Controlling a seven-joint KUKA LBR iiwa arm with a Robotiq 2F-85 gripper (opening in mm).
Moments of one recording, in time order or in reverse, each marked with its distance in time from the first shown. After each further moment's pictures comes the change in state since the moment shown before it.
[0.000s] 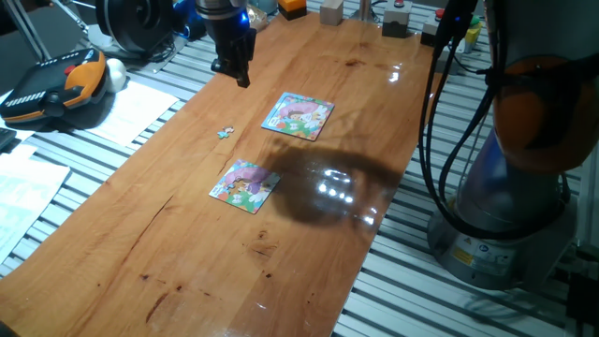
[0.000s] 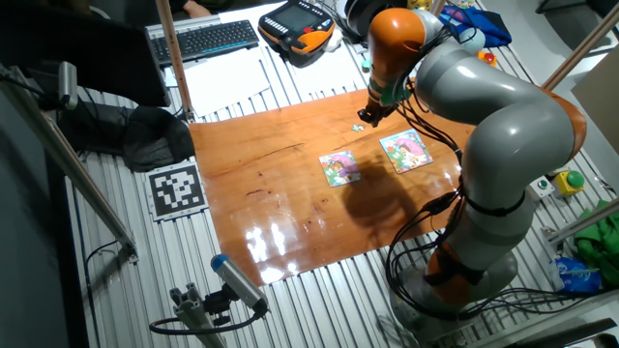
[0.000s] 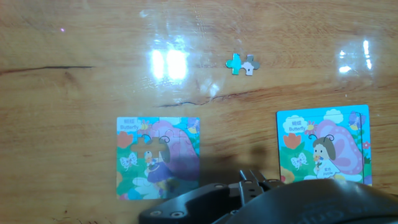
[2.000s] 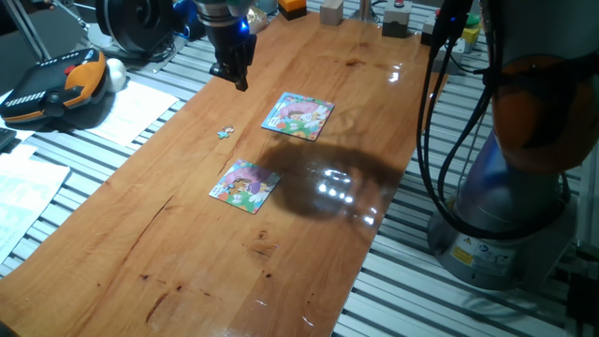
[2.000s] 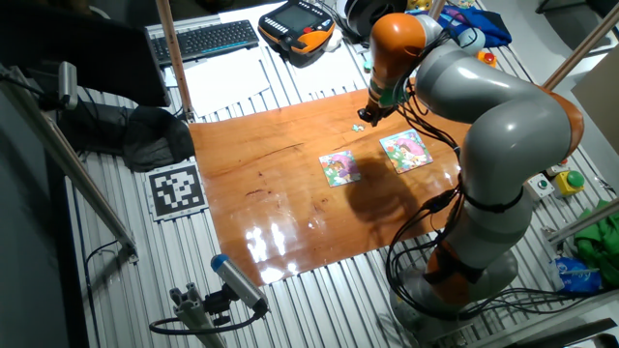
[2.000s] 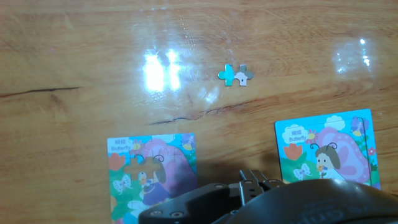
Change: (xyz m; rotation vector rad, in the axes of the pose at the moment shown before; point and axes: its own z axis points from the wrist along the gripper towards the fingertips) arm -0.013 -0.006 0.021 -0.005 -0.029 0.064
